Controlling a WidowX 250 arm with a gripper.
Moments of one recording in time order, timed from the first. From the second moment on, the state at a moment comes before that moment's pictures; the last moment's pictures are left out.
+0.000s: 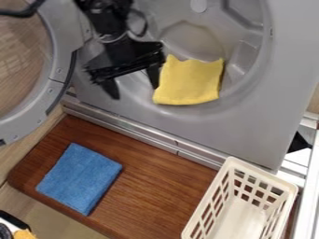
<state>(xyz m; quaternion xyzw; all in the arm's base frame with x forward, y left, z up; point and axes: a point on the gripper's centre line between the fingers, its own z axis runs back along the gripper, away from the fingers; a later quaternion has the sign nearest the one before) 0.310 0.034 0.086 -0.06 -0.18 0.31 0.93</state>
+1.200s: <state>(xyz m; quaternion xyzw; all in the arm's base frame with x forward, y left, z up) 0.367 0.001 0.038 -0.06 -0.21 0.27 0.94</state>
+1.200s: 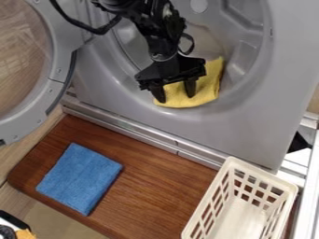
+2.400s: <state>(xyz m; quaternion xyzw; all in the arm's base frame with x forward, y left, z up) 0.332 0.017 0.057 -0.09 -0.20 0.31 0.93</state>
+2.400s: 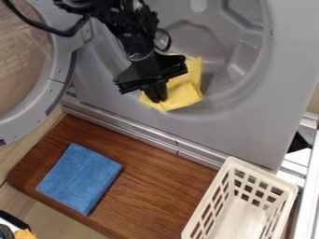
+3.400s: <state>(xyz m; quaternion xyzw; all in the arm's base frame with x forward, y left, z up) 0.232 -0.070 0.052 -0.11 -0.15 0.19 0.96</state>
